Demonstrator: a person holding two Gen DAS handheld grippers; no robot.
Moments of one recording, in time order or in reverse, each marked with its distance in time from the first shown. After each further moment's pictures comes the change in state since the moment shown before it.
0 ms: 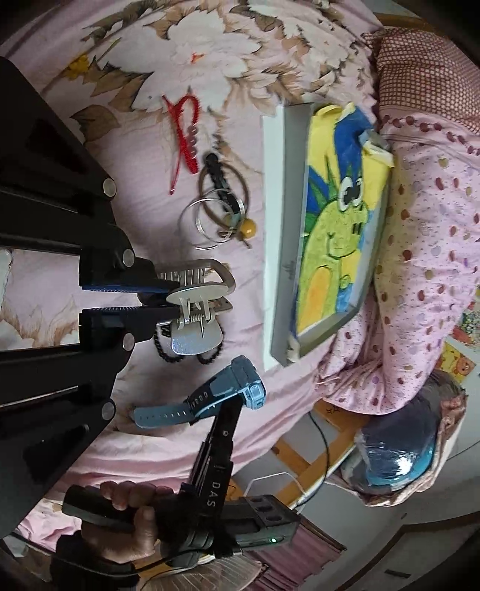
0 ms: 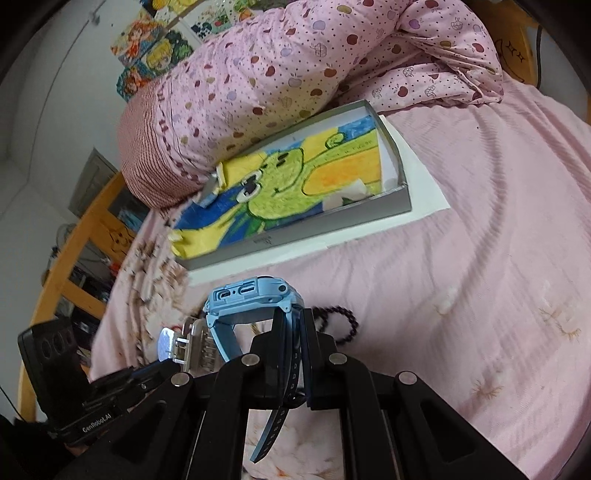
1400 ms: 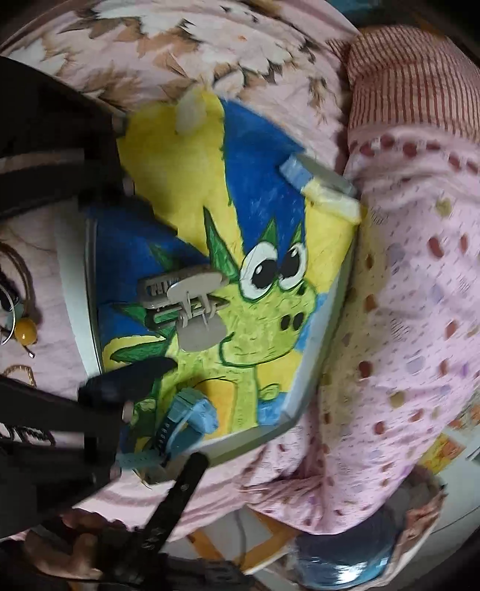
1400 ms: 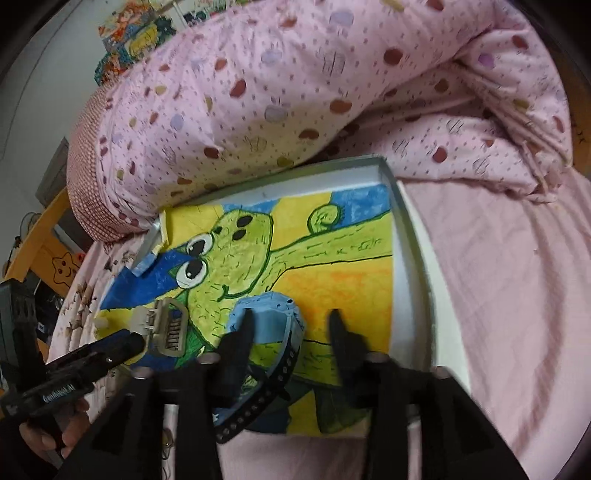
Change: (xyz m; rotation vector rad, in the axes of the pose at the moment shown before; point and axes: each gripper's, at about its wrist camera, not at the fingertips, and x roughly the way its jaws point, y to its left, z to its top) left arm 0.085 0.085 0.133 -0.142 -0.030 0.257; right arm 0.090 -0.016 0.126 -0.140 -0.052 -0.162
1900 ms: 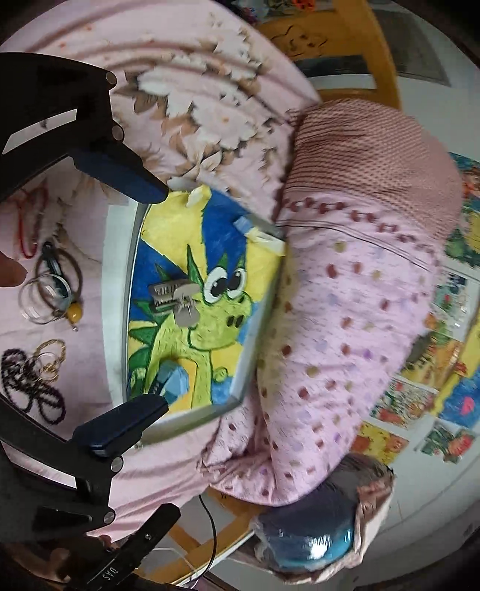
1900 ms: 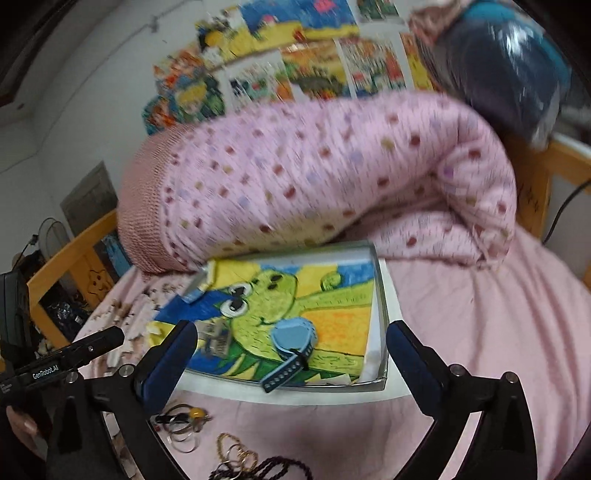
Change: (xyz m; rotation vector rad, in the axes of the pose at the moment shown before) left arm -0.119 -0.034 -0.041 0.011 -0.261 0.078; right arm -0.138 0.036 -0.032 -0.136 -0.295 0.018
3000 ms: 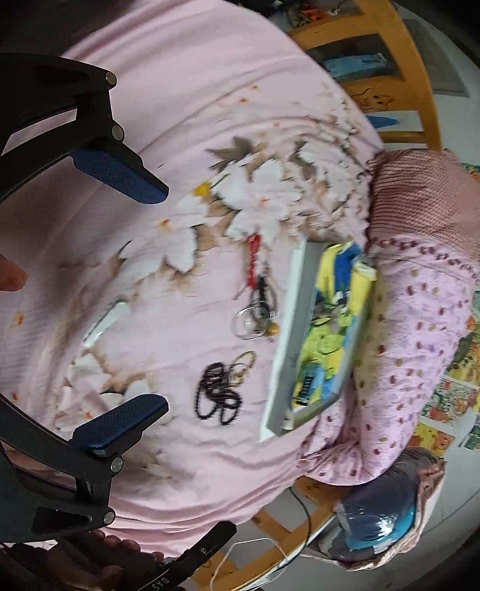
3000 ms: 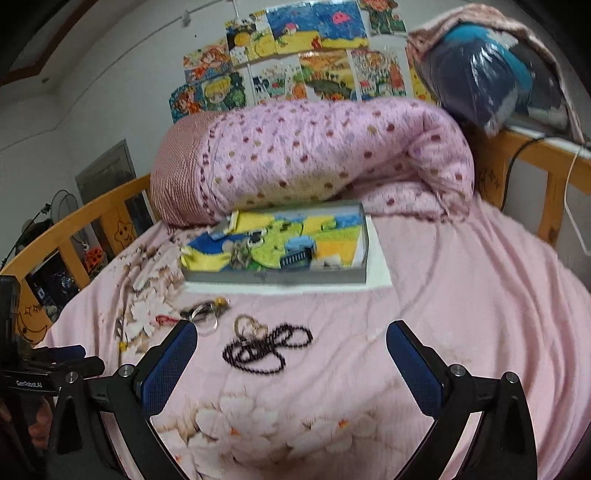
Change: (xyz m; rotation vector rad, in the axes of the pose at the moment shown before) left arm -0.102 -0.007 -0.150 0.024 0.218 0.067; right arm -0.098 0.007 -0.120 -0.054 0.068 -0.001
